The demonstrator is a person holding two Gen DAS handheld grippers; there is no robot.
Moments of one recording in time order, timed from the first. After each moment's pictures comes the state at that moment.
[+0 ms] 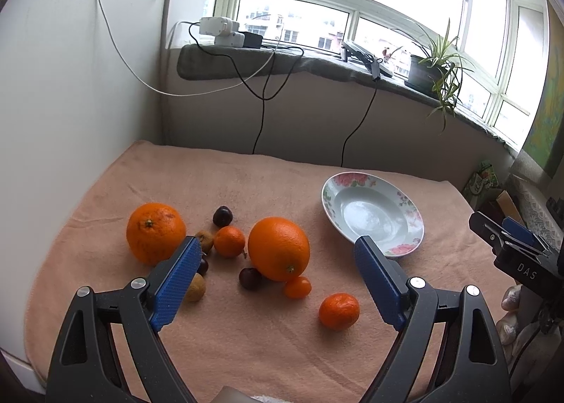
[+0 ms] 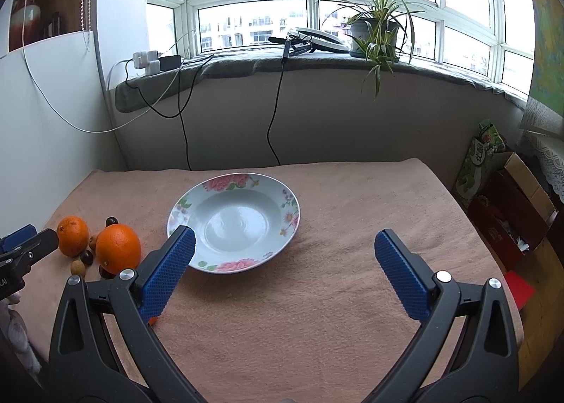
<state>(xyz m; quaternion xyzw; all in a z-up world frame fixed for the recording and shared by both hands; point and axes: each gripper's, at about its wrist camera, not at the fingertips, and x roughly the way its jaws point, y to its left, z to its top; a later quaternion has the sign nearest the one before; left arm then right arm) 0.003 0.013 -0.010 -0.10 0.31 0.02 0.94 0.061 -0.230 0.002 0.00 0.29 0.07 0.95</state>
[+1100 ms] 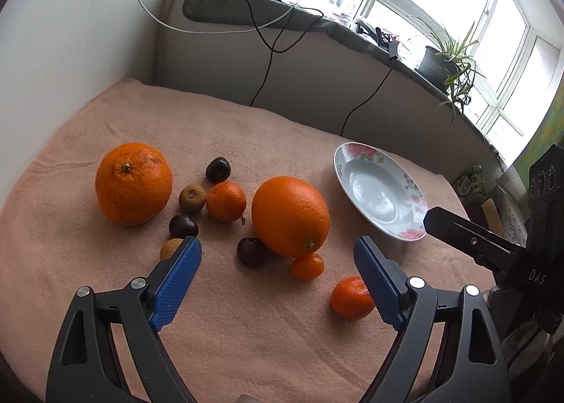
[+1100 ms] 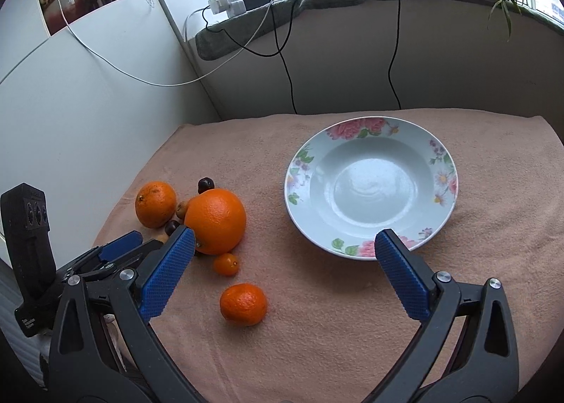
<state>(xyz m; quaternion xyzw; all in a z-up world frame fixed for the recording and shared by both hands) 0.023 0.044 -0.056 -0.19 0.37 -0.02 0.91 0.103 -0.151 -0.034 0.05 0.40 0.28 0.87</state>
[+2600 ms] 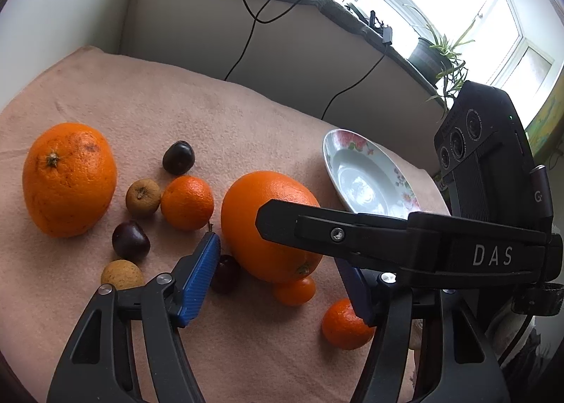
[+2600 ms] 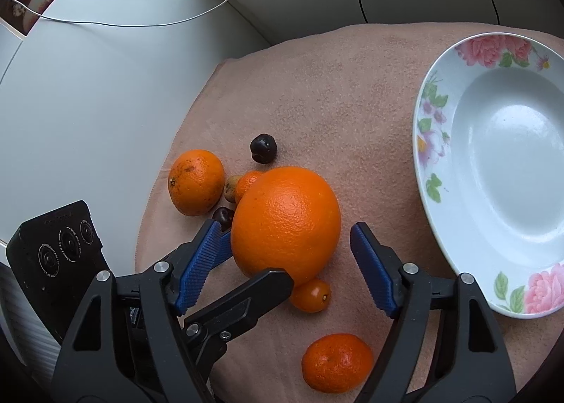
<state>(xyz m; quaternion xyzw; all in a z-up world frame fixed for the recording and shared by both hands) 0.063 0.047 -0.083 -0.22 0.39 -0.08 0.89 0.167 -0.064 -0.096 0.11 0.54 0.38 0.74</state>
